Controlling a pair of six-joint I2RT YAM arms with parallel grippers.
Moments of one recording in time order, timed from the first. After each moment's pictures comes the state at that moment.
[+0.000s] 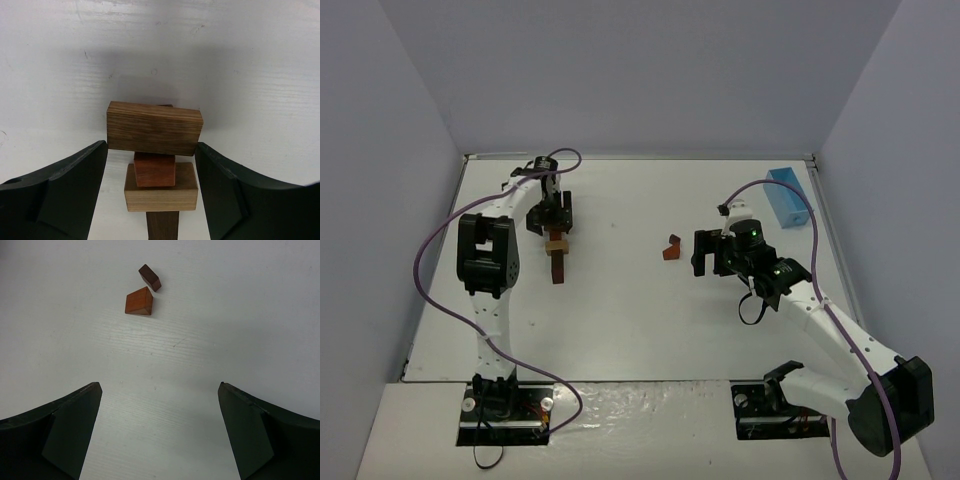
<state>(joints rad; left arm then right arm) -0.14 2.18 1.80 -0.86 -0.02 -0.24 0.46 1.08 0.78 -0.36 0.07 0.26</state>
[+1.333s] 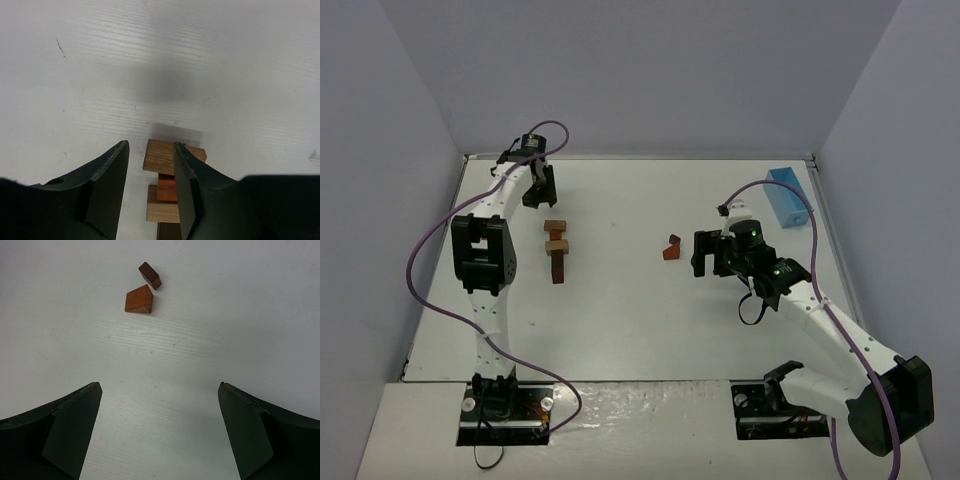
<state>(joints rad) -0.10 2.19 2.00 -0.87 -0.09 -0.25 0.46 1.08 0.78 -0.36 0.07 0.26</state>
